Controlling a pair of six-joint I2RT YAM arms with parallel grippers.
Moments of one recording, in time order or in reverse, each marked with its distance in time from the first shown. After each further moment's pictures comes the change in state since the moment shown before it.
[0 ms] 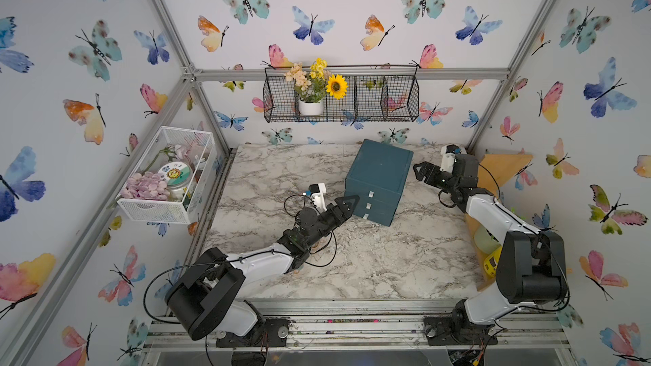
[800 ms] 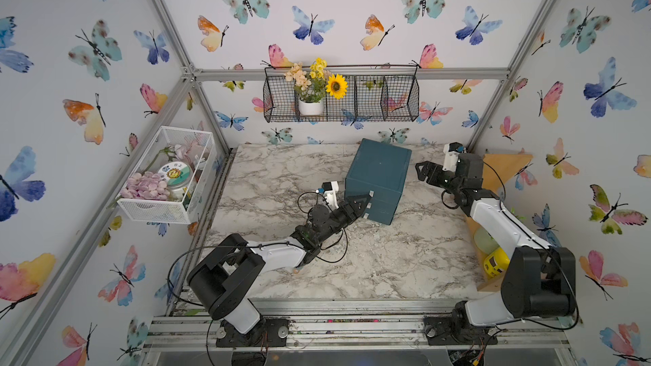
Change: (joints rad) left arm -0.045 0.160 0.094 0.094 0.016 -0.049; right arm 0.014 -0.158 -0.039 -0.053 0.087 -0.047
